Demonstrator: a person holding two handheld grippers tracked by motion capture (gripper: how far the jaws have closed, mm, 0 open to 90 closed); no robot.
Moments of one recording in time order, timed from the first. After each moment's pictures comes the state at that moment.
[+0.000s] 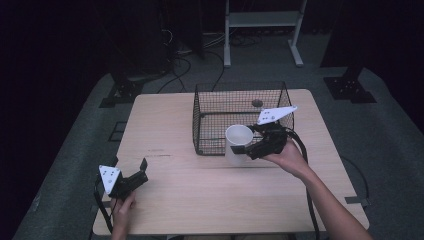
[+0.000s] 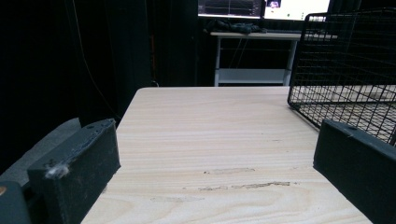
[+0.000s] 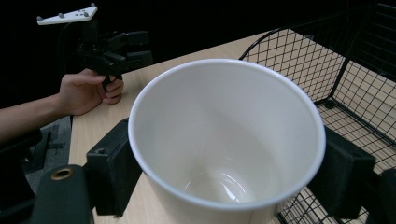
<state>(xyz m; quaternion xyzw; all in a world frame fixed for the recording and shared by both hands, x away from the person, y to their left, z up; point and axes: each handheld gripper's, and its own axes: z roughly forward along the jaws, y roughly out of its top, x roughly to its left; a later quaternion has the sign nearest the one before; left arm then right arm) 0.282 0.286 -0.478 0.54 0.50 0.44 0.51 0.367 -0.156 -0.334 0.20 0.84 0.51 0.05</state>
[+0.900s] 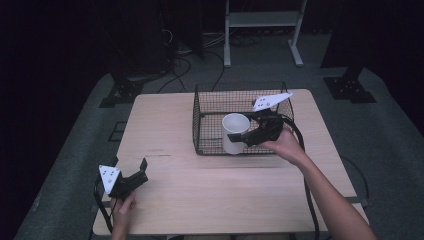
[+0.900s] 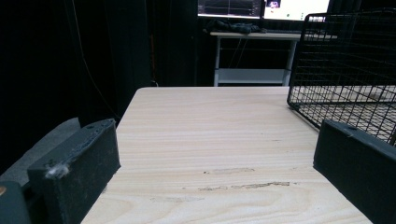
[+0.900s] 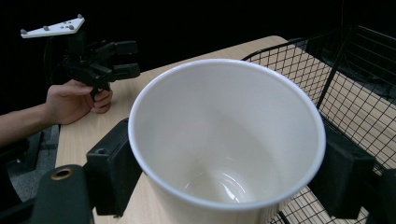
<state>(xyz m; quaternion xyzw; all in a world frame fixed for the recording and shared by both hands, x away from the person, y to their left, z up) 0.283 0.286 -0.478 0.54 0.50 0.44 0.51 0.392 -0.147 -0.316 0.19 0.84 0.51 0.06</state>
